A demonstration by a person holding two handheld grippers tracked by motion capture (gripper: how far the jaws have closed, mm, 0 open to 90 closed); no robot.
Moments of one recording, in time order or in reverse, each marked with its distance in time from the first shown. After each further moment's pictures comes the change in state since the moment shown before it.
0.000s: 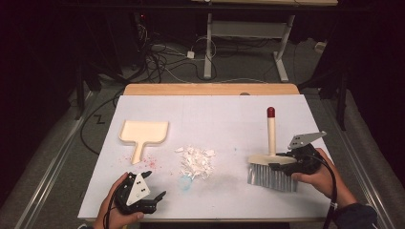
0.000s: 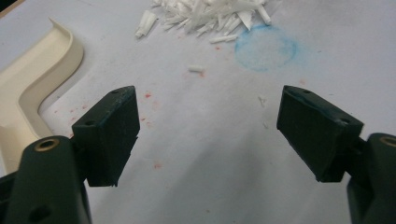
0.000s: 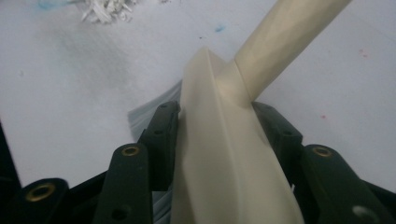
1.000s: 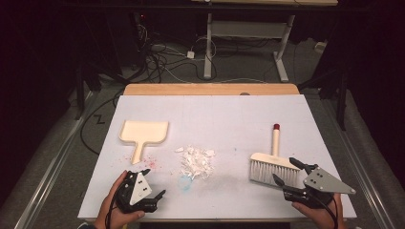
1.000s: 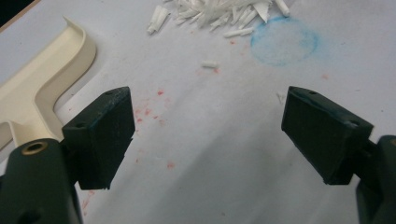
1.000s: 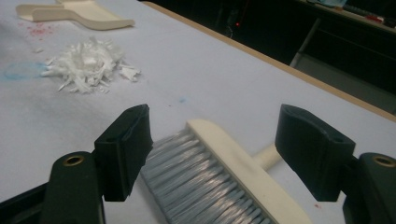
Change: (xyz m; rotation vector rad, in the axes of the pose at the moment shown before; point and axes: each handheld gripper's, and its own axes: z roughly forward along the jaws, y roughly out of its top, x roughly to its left) left arm 0.000 0.002 0.006 0.014 0.056 0.026; right arm 0.081 -0.053 -0.024 -0.456 -0.396 -0.024
